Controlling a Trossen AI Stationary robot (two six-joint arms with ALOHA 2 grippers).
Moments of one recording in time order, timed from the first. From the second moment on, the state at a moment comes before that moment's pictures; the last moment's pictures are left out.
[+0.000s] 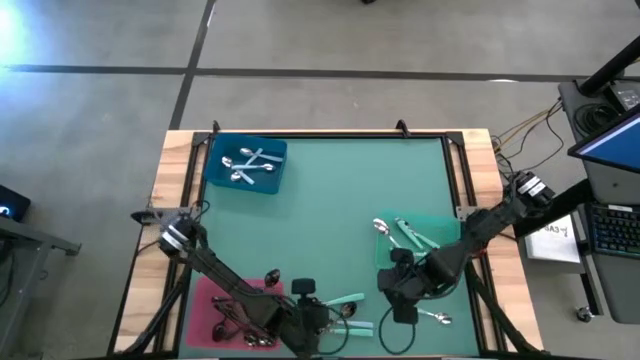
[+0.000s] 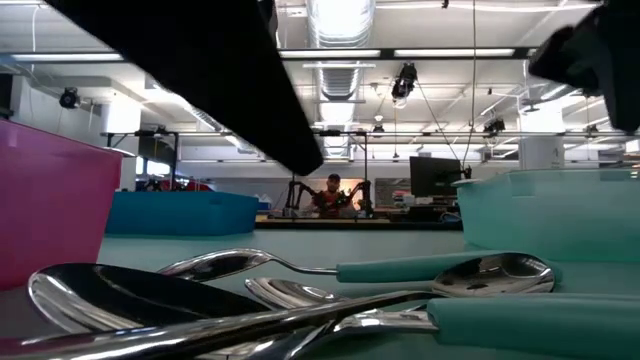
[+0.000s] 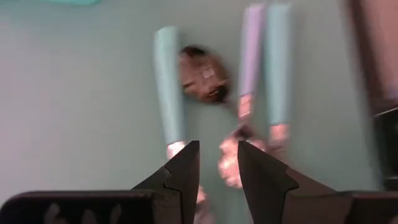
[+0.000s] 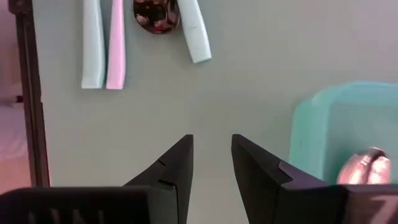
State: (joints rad) left arm -0.66 2.13 1.56 -0.48 -0.48 -0.59; right arm 0.63 1.59 1.12 -0.74 0.09 0.68
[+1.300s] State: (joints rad) left arm -0.45 2.29 1.79 -1.08 -0.37 -0.63; right arm 0.73 1.57 1.23 -0.81 0.19 0.62
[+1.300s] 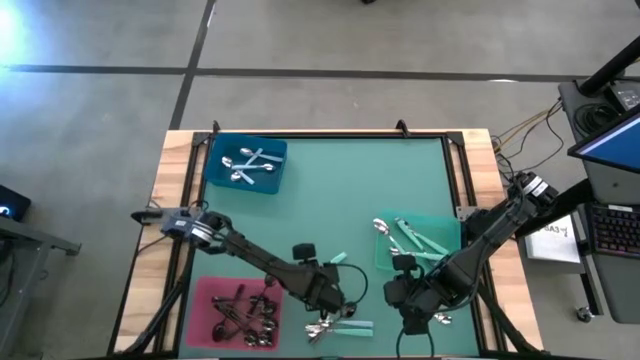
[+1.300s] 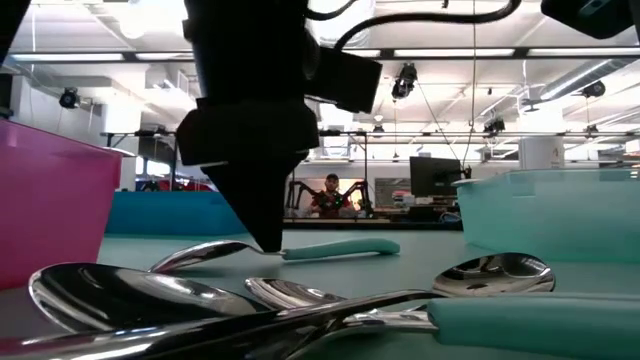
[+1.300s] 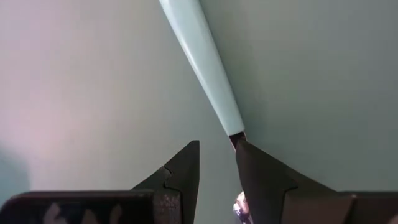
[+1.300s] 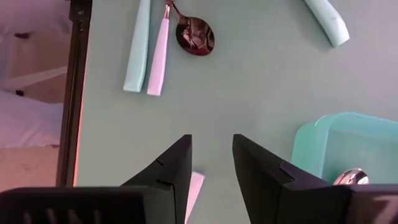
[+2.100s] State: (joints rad) left arm -0.38 2.21 1.77 -1.03 -0.09 -0.51; right arm 0.71 1.57 1.23 -0.83 0.19 0.58
